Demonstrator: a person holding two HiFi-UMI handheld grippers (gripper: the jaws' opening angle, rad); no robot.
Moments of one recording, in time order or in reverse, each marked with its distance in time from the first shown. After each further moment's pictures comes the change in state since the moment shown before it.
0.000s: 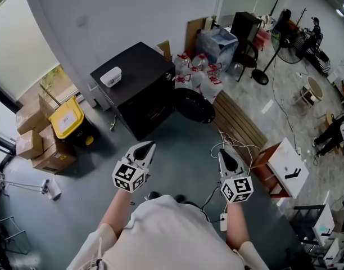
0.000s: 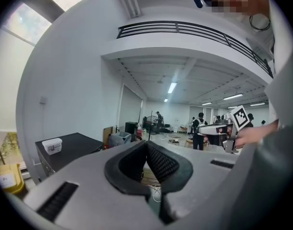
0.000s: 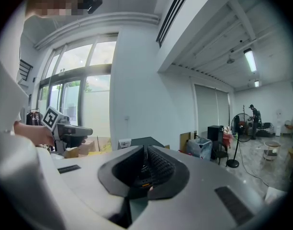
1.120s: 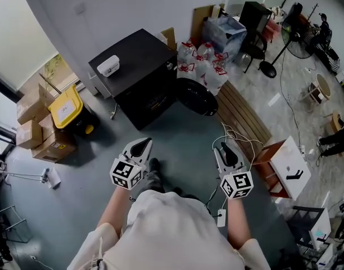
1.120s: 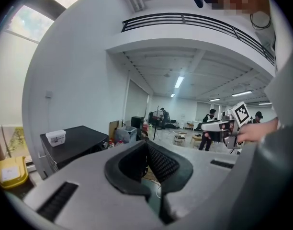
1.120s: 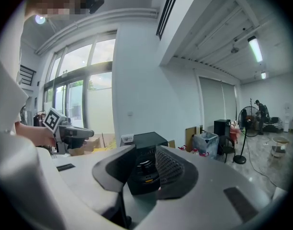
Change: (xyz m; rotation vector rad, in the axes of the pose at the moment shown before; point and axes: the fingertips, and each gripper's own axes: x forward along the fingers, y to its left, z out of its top) left arm 0.043 0.013 -0.034 -0.030 0.064 0.078; right arm 0.041 -0.040 -0.026 0.021 0.054 0.082
